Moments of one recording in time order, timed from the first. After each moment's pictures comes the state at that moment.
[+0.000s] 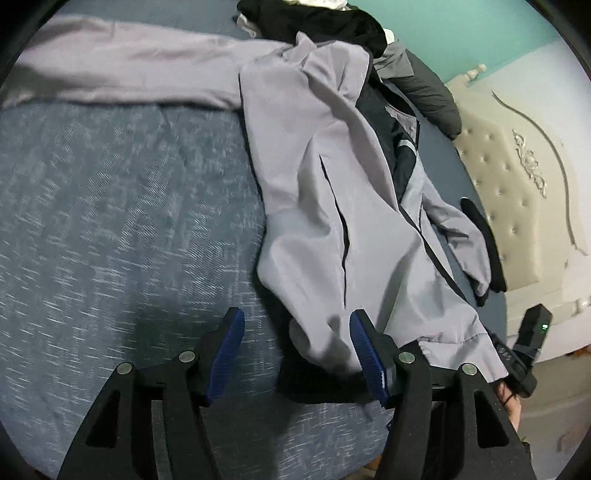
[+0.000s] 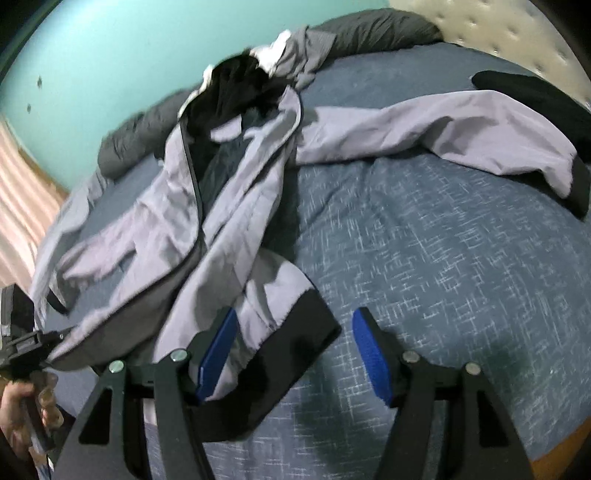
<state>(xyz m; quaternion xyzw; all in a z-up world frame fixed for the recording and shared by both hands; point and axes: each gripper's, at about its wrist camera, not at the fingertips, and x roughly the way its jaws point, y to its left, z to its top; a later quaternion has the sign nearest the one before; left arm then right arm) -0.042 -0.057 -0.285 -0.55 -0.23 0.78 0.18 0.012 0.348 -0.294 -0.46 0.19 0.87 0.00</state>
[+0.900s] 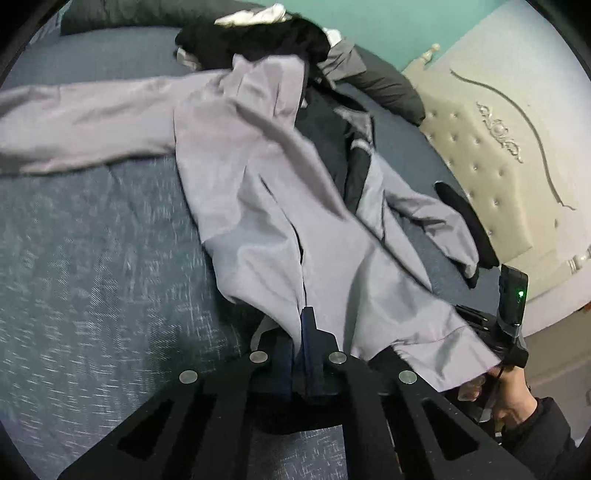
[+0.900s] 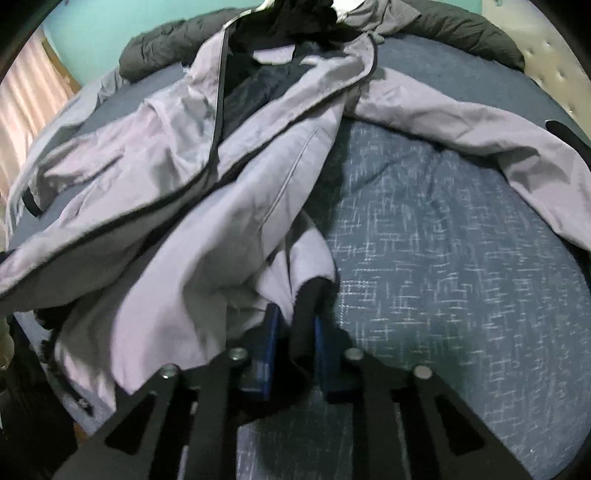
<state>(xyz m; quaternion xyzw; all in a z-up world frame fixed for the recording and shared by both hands) -0.041 -0.031 -0.239 -0.50 -0.16 0.82 0.23 -0.012 0.321 -0.315 -0.52 0.06 0.85 -0.06</state>
